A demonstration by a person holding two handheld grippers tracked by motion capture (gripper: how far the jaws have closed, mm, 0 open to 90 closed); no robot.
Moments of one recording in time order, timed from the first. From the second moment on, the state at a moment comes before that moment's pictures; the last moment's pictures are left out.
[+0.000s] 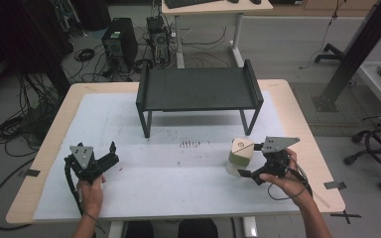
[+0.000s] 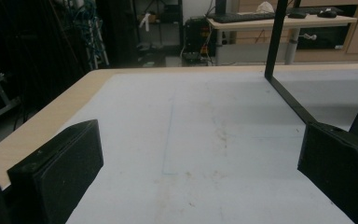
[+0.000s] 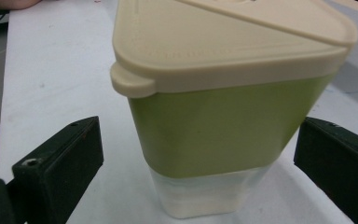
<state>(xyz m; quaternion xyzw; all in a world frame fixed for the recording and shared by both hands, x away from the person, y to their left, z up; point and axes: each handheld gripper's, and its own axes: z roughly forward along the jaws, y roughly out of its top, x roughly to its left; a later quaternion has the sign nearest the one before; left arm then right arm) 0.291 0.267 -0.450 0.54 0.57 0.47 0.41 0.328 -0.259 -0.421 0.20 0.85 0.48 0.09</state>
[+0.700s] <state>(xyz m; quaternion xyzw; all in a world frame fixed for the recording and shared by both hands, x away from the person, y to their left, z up) 0.291 0.266 -0.450 0.54 0.57 0.47 0.41 0.332 -0.251 -0.424 0.20 0.85 0.48 0.09</state>
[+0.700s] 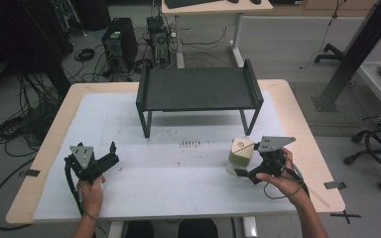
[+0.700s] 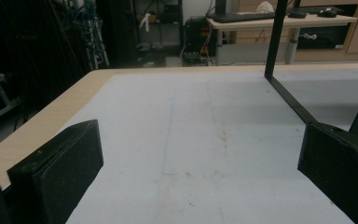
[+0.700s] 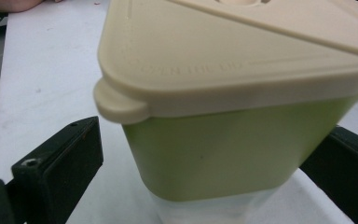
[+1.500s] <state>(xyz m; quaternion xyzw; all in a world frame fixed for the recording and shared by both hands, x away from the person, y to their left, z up) 0.291 0.266 -0.450 0.54 0.57 0.47 0.41 0.335 -0.243 -0.426 0.20 0.85 0.49 0.08</state>
